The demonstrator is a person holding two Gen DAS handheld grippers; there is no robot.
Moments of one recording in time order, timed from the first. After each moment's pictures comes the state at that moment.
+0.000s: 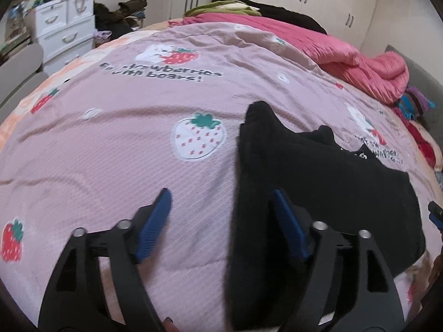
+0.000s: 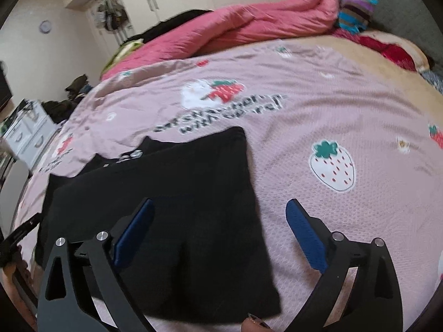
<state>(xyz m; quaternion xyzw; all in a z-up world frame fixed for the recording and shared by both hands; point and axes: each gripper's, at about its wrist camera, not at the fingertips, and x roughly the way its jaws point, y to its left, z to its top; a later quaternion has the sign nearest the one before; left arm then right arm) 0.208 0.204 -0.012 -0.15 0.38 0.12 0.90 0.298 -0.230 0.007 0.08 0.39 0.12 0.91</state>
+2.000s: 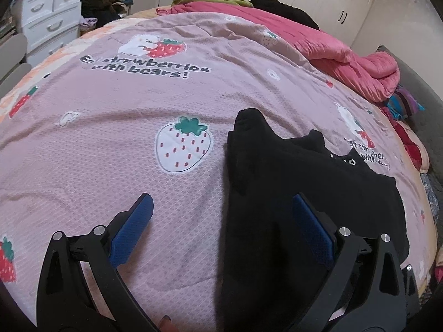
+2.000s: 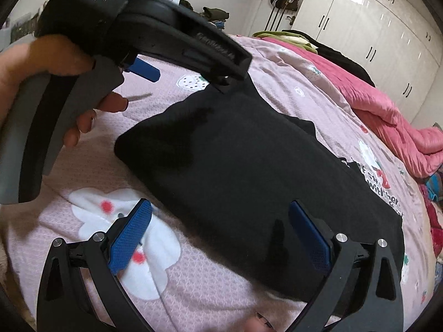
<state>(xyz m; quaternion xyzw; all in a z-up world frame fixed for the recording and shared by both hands) 0.237 0.215 -0.009 -0.18 0.41 0.07 0.89 0.175 0.052 -0.034 -0.28 0.31 0.33 0.85</state>
